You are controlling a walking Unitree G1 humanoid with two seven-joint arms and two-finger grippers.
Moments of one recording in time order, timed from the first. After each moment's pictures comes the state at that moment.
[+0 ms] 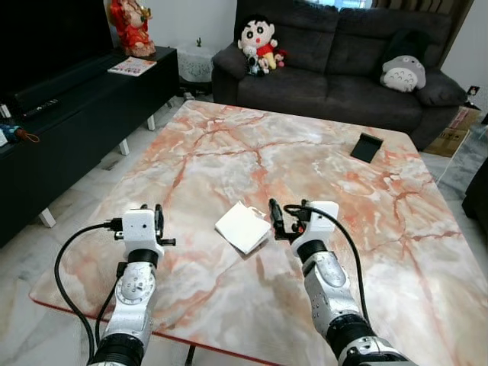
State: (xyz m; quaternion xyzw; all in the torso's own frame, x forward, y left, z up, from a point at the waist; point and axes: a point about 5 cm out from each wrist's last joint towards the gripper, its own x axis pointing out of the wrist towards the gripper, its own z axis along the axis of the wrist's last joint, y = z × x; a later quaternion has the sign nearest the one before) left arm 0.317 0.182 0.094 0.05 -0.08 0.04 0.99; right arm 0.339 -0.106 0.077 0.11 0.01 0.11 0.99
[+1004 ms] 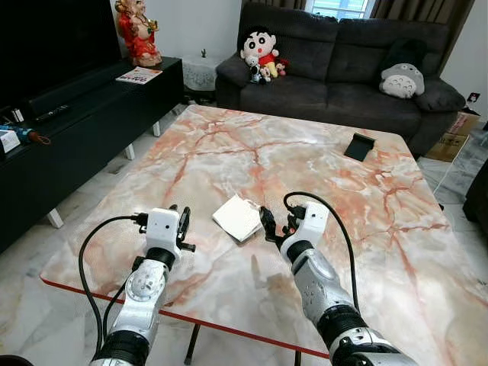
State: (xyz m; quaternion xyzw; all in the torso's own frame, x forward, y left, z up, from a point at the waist) left arm 0.326 0.158 0.100 0.07 -0.08 -0.08 0.99; right arm 0.345 -0.089 0.069 0.24 0.13 0.11 0.96
